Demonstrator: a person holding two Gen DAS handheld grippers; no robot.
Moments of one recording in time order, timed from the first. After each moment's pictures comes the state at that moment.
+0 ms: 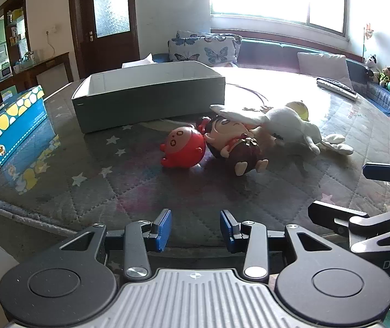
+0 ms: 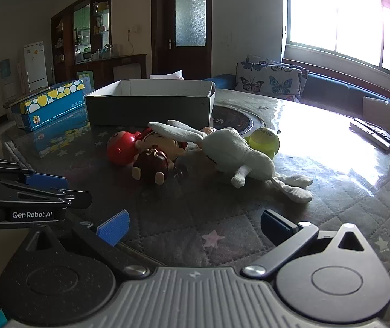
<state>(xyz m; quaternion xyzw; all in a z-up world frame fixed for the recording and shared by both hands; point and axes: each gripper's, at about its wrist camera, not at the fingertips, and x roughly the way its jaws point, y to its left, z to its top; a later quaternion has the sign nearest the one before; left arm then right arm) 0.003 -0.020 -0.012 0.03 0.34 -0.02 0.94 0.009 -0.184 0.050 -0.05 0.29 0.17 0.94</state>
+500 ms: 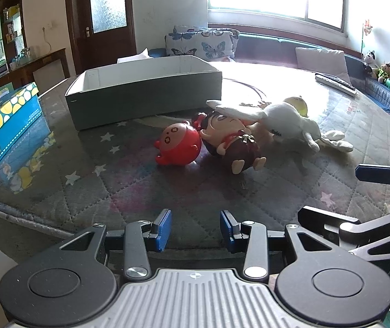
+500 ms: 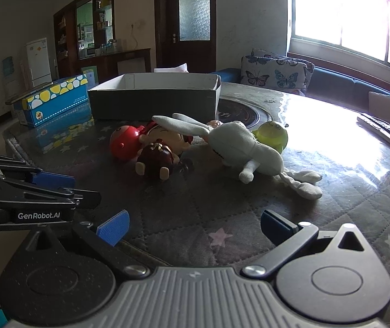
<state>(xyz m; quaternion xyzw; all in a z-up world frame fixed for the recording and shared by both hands) 0.012 -0.022 -0.015 0.03 0.35 -0.03 0.93 0.015 -0.179 0.046 -0.05 0.30 0.18 0.93</state>
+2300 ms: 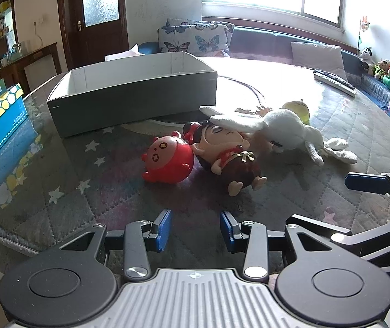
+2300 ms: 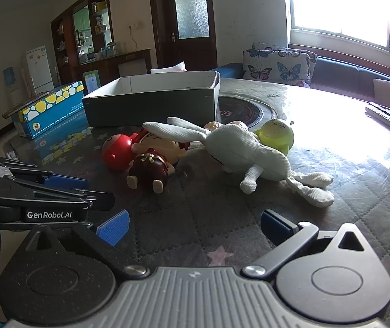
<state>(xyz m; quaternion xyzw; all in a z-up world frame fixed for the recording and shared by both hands) 0.049 -0.026 -0.011 0.02 0.37 -0.04 0.93 0.044 -0.183 0.043 -0.02 0.31 0.20 0.93</state>
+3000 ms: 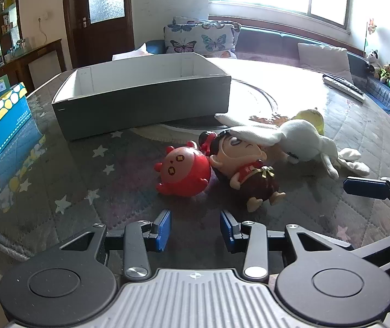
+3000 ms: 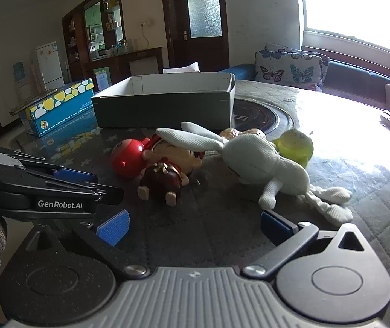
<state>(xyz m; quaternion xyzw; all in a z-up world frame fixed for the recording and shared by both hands) 0.064 -0.014 -0.007 0.02 0.38 -0.03 0.93 0.060 -0.168 0.045 -0.03 0.31 0.22 0.92</state>
